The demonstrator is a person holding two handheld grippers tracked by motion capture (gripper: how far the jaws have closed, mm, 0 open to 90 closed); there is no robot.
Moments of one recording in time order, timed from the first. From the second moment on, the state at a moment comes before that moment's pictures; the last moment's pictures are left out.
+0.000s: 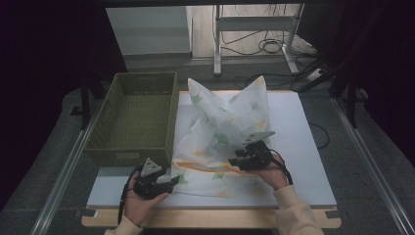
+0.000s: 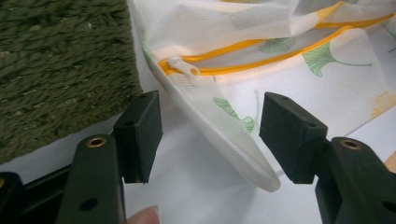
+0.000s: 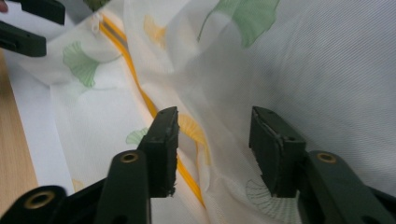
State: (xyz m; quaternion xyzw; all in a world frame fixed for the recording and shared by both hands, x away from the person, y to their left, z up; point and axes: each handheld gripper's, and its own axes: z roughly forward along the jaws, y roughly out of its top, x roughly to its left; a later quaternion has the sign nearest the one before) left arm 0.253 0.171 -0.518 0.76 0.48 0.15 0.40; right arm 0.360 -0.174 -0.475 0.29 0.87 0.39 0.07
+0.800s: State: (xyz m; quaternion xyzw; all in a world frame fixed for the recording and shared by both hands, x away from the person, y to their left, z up) left arm 0.251 0.197 -0.519 0.76 0.49 0.15 0.40; right arm 0.354 -0.161 -0.466 0.28 0.86 0.42 0.09
